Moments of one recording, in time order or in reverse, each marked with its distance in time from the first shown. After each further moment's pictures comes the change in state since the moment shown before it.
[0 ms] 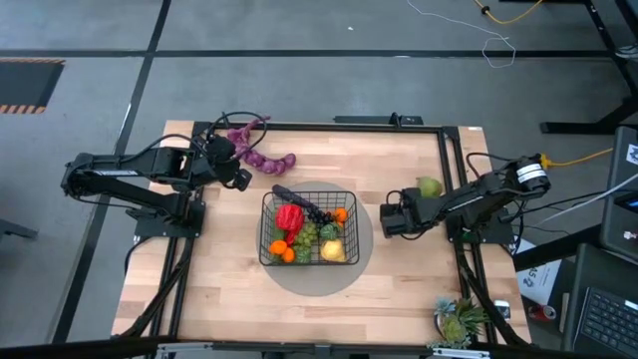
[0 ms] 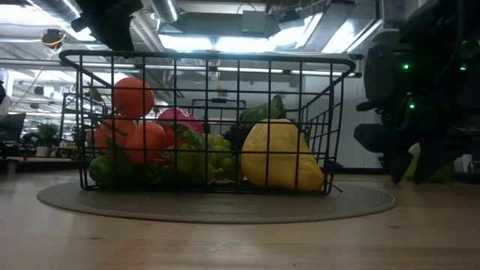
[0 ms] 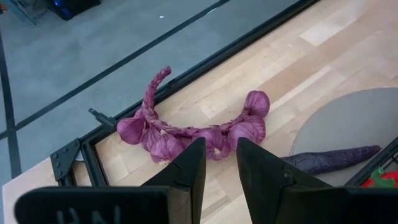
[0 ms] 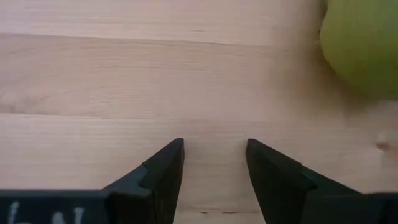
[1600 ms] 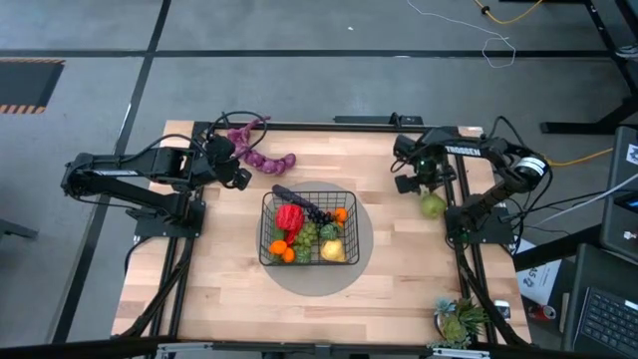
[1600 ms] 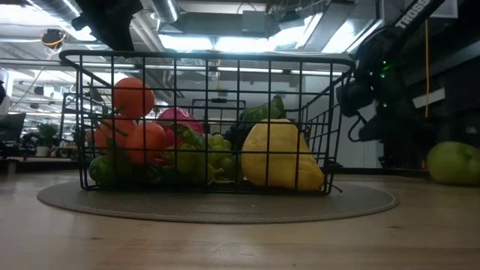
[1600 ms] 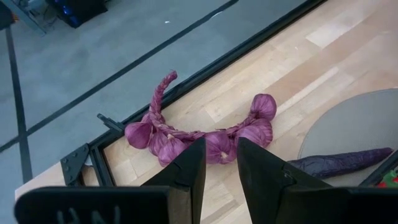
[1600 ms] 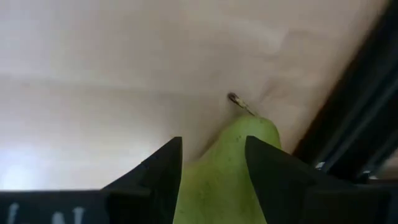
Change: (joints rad) left arm 0.000 0.000 0.000 0.000 -0.028 0.027; right arm -0.876 0.009 0.199 -0.365 -0.532 -1.086
